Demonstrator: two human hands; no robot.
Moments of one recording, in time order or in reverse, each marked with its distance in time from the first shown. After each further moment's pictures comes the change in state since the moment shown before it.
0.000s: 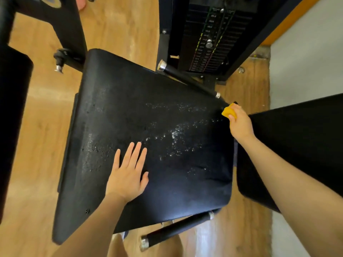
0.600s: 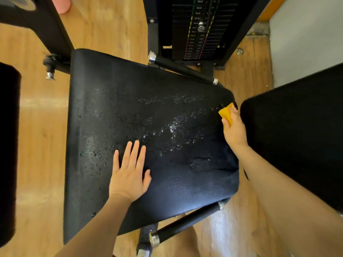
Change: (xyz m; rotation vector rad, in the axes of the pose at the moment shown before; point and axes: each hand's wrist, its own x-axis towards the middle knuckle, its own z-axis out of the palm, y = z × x) left_hand 0.001 0.002 0.003 0.061 0.002 -0.005; right_hand -0.041 0.027 0.045 0.116 0.063 0.124
